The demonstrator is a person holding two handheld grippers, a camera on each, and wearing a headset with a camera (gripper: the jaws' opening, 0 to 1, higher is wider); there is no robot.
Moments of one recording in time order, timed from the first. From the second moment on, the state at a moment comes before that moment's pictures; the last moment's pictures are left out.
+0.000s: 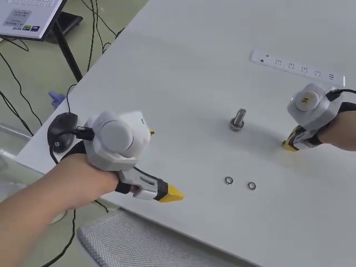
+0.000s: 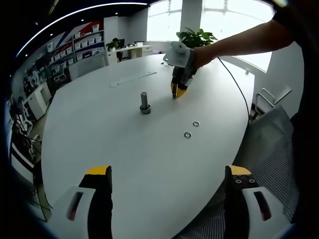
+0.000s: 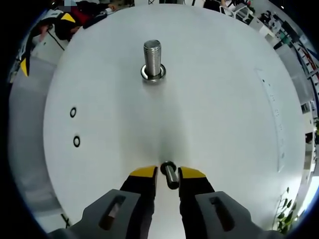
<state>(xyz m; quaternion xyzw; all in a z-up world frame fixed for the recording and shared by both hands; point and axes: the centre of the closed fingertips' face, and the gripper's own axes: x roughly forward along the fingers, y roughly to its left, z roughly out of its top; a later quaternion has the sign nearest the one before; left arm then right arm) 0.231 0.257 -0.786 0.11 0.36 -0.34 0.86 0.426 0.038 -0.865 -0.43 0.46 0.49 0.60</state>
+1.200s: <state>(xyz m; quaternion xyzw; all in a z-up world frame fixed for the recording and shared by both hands) 0.232 0.251 -0.772 0.11 0.36 -0.36 0.85 0.425 0.044 -0.822 -0.39 0.45 0.50 0.62</state>
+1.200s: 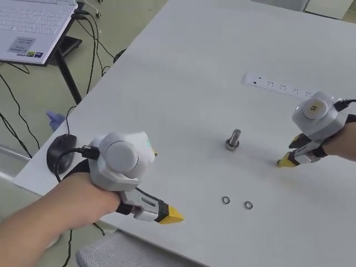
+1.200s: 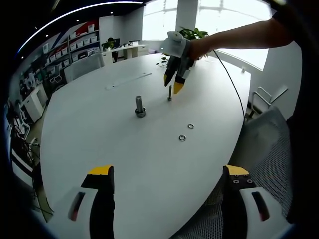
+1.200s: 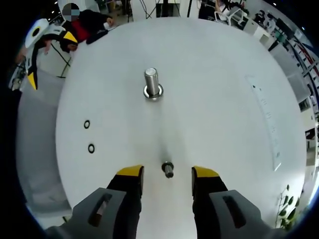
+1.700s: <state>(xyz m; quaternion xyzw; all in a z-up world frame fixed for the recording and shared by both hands) 0.223 0.252 -0.772 0.13 0.36 -0.36 0.85 0.401 0.058 -0.797 -0.36 0.43 0.53 0.63</state>
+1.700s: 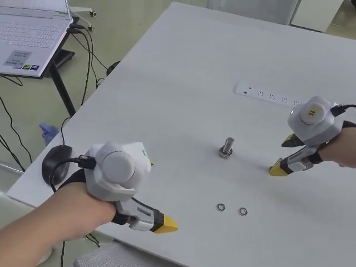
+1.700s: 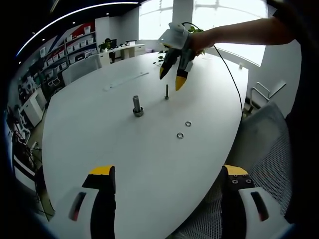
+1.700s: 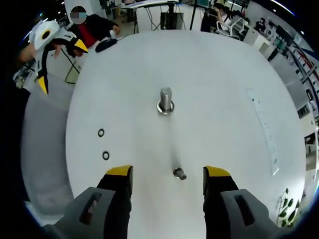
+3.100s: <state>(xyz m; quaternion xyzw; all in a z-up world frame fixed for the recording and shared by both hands) 0.214 0.236 -0.748 0.13 0.34 -0.38 0.85 0.303 0.062 -0.817 -0.37 0.45 0.56 0.59</state>
